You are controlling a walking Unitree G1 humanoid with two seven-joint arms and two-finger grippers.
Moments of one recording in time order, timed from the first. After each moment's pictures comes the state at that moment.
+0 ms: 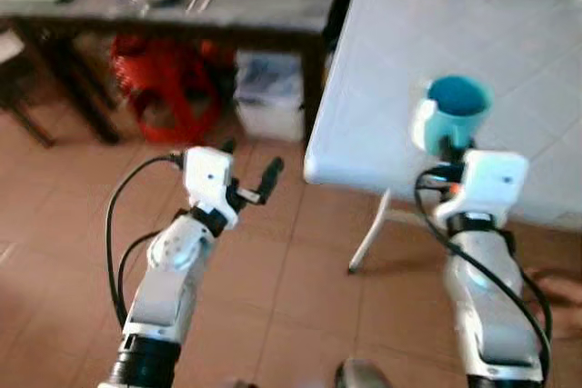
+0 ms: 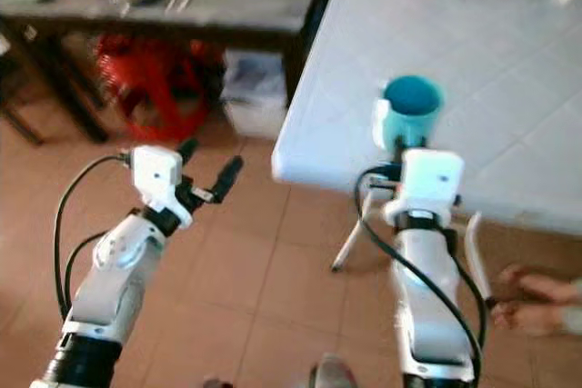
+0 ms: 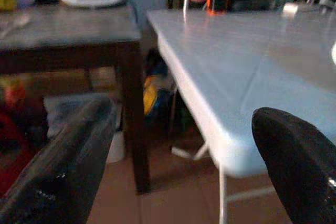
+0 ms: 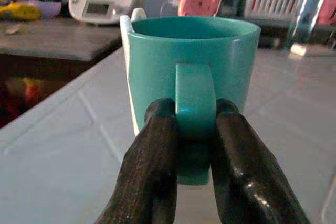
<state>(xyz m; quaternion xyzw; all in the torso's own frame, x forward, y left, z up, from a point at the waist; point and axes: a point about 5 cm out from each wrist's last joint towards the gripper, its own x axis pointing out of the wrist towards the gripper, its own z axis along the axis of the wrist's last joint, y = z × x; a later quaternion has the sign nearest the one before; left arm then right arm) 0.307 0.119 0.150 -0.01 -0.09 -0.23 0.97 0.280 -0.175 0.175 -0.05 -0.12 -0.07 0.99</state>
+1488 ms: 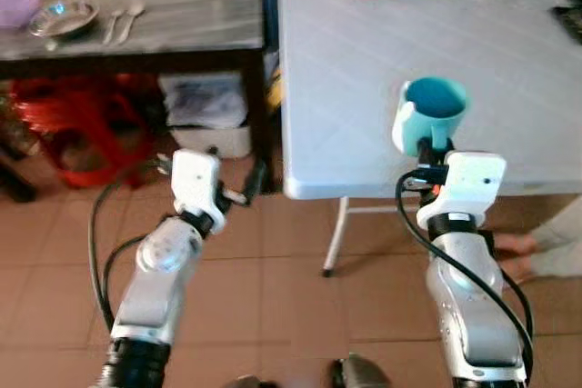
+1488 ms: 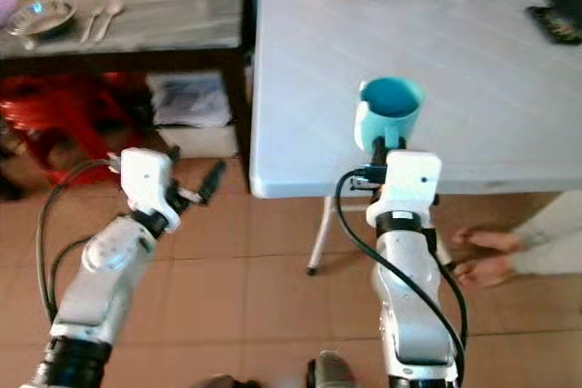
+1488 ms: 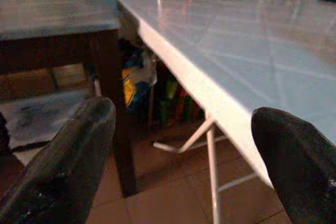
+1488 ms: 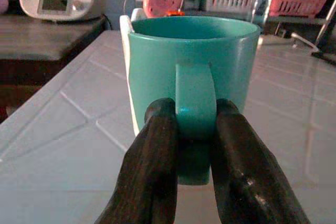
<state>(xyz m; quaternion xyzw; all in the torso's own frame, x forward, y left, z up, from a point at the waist) 0.309 0.133 0.141 0.00 -0.06 -0.19 0.98 0.282 -0.159 0.175 -0.04 -0.13 -0.05 0.99</state>
